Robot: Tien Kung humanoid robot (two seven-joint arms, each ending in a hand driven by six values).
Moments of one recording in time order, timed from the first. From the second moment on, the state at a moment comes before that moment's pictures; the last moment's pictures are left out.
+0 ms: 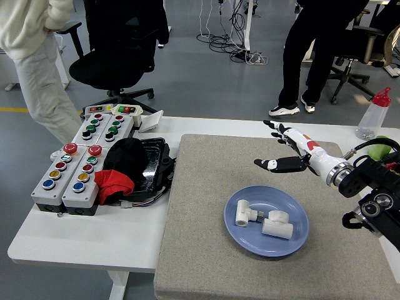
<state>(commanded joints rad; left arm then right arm) -0.18 0.03 -1.03 -0.28 1.34 0.14 0.47 0.76 -0.33 0.94 1.22 -1.14 -0.09 -0.16</state>
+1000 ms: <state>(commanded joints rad) -0.18 0.03 -1.04 -0.28 1.36 0.13 0.47 0.37 -0.40 1.47 1.19 -0.40 -0.16 -0.05</state>
